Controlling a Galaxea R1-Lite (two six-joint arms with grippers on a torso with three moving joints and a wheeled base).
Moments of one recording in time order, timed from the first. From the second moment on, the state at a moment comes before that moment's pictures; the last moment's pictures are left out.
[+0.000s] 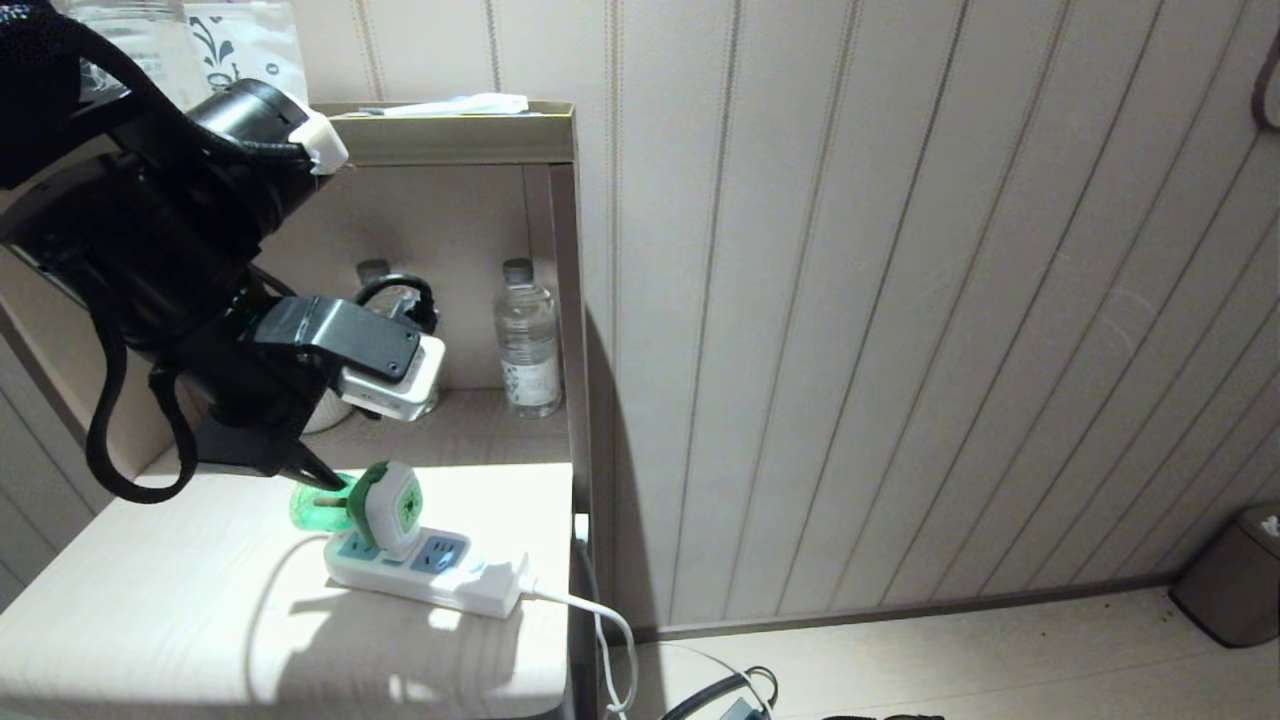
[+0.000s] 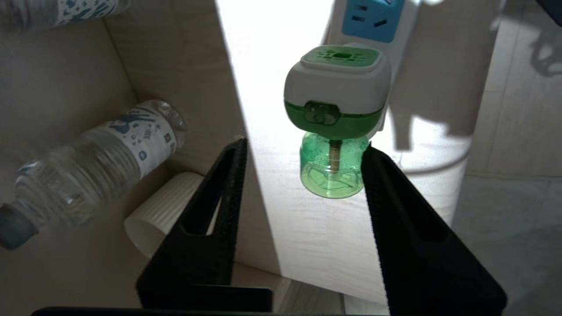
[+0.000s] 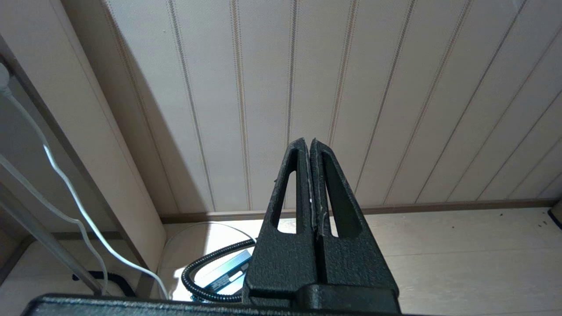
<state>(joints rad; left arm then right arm) -0.42 1.80 -1.88 1.24 0.06 1.35 0.00 0.01 0.00 0.01 -0.01 0.02</state>
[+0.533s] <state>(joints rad) -0.45 1.83 -1.88 1.30 0.07 1.35 0.00 0.01 0.00 0.01 -0.01 0.02</state>
